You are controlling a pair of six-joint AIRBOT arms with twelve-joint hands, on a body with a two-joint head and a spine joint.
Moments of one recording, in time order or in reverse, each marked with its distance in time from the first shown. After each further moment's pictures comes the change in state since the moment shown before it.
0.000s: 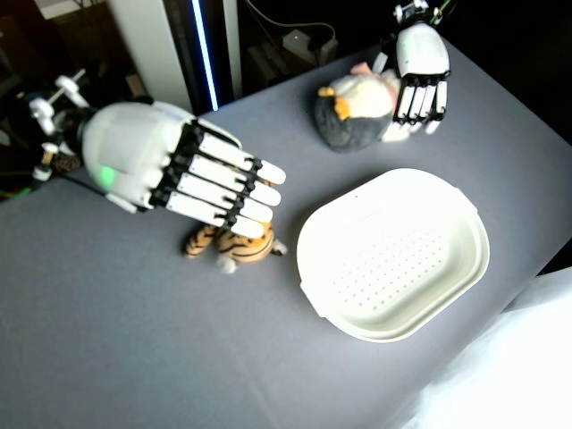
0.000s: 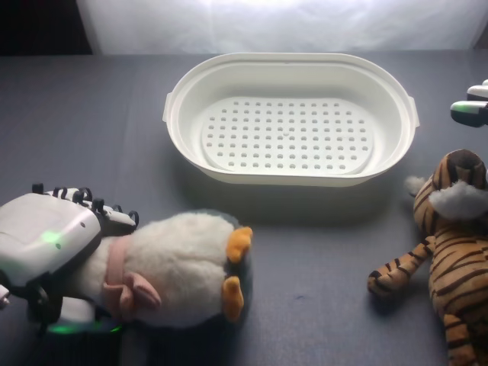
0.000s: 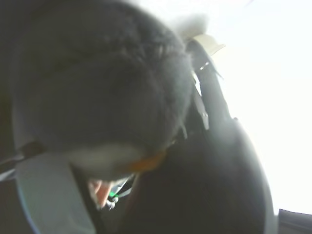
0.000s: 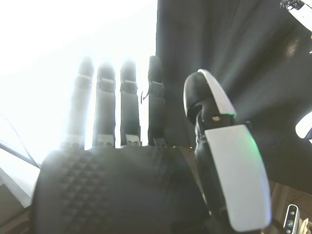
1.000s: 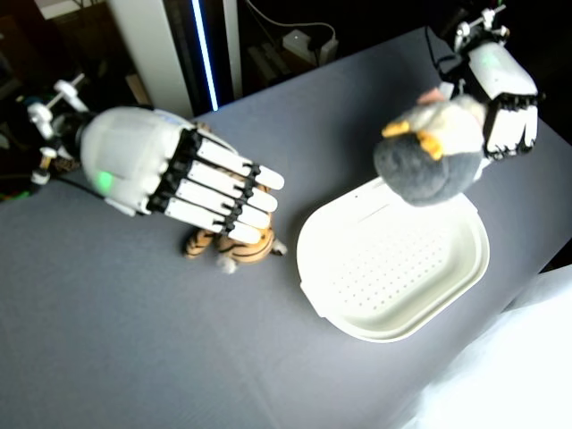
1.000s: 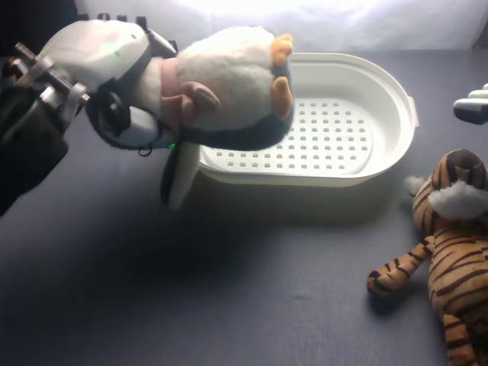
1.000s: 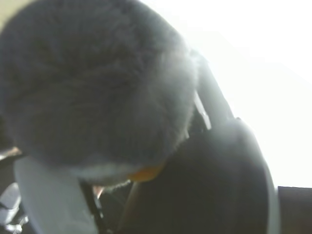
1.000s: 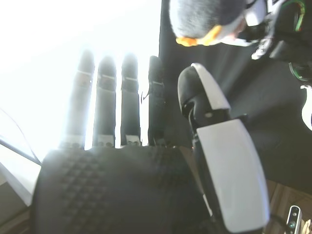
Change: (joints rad) left arm -0.526 -0.222 0.415 -0.041 0.317 0.064; right arm 0.000 -0.004 0.016 0.001 0.000 0.011
